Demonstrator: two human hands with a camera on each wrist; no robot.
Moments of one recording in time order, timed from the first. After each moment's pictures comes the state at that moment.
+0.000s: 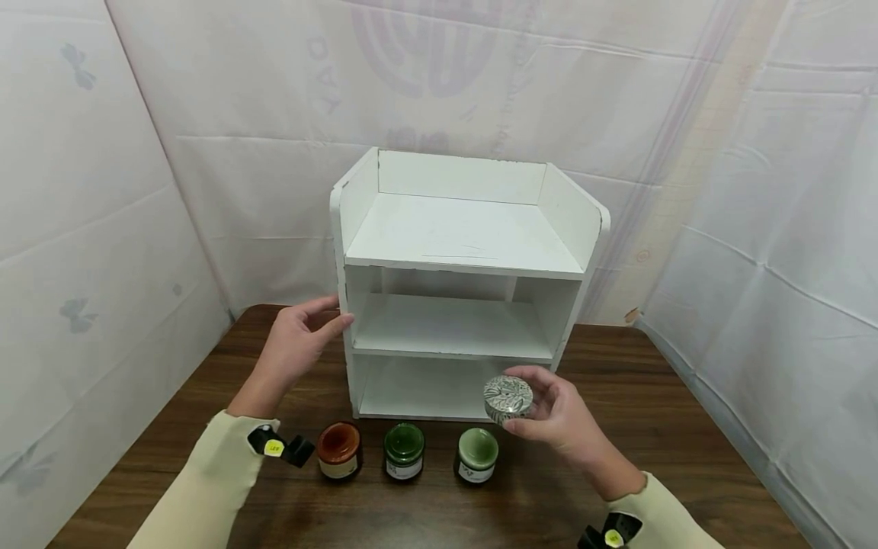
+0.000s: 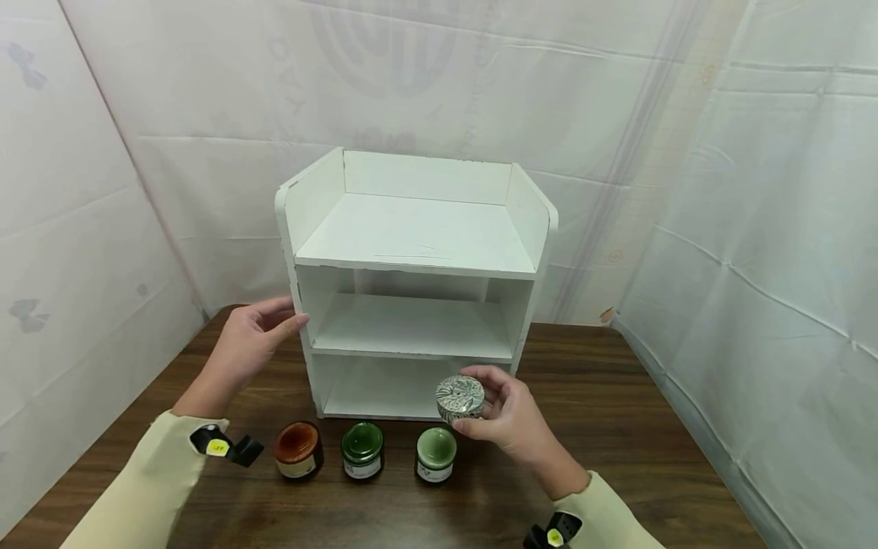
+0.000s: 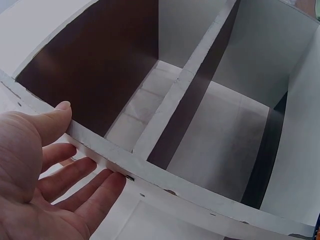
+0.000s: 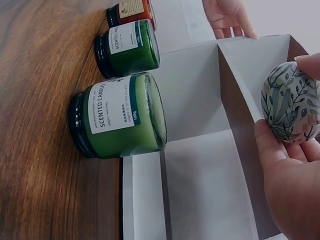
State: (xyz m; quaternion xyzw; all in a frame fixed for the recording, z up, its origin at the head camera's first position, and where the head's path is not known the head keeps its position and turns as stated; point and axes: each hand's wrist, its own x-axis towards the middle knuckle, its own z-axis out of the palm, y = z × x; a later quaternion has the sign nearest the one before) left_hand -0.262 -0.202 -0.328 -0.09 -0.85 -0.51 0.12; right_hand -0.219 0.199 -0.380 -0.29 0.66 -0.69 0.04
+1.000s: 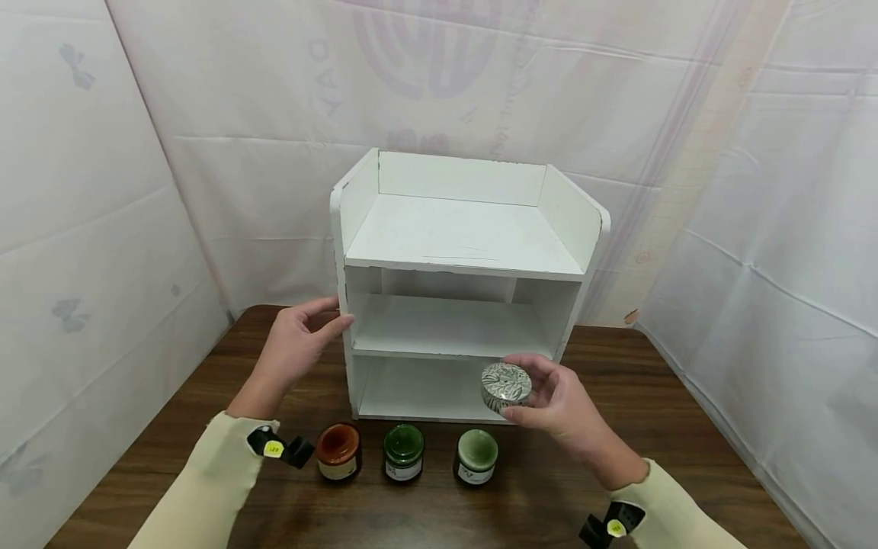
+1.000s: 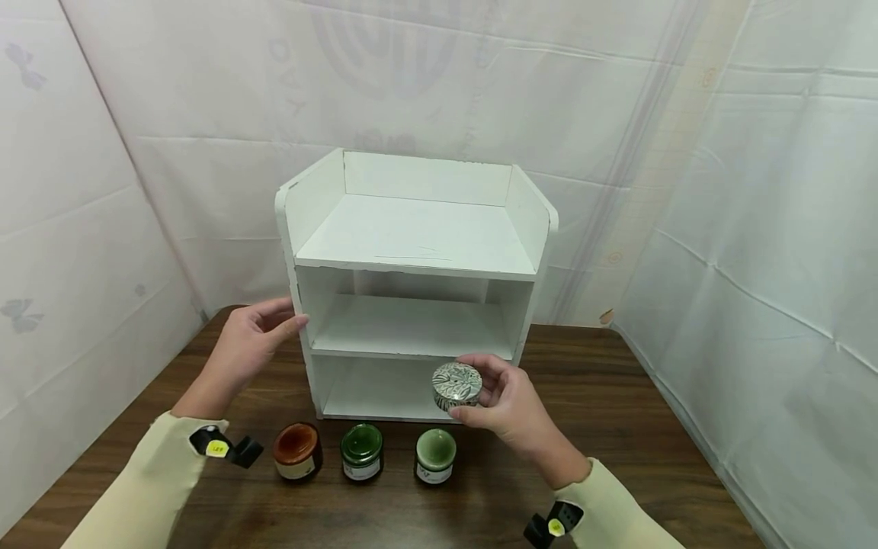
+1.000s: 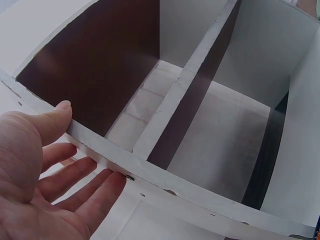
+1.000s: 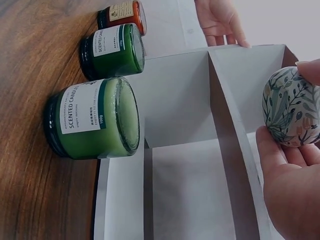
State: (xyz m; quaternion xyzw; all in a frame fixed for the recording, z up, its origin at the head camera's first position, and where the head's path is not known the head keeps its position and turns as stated) left_hand -0.263 -0.203 -0.330 -0.08 -0.85 -0.50 0.12; right_hand -0.221 0.193 -0.356 -0.28 0.68 -0.68 0.05
